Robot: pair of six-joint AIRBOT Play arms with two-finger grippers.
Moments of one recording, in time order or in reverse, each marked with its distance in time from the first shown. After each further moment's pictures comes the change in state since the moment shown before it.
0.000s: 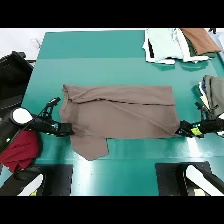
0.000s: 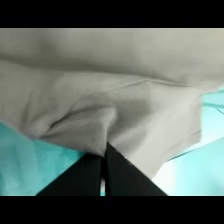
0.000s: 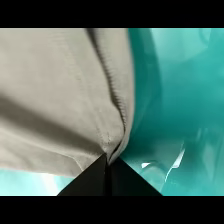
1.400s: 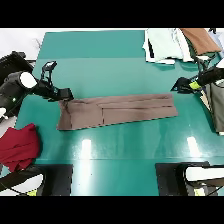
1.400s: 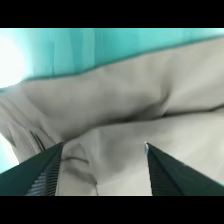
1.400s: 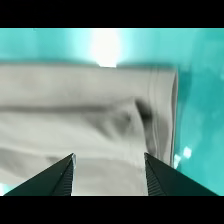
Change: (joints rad) left arm 0.000 -0.398 0.507 0.257 0.162 -0.051; right arm 0.213 -0.525 0.854 0.049 0.091 0.068
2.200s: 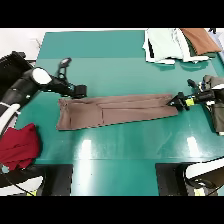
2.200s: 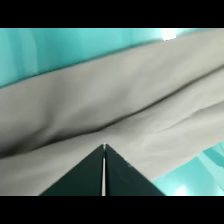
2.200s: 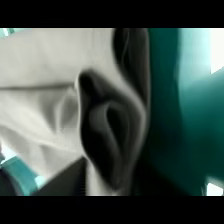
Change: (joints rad) left arm -0.163 -0.097 0.063 -0.220 0.064 -0.009; right arm -0.163 -0.188 -0.250 0.309 0.013 -0.228
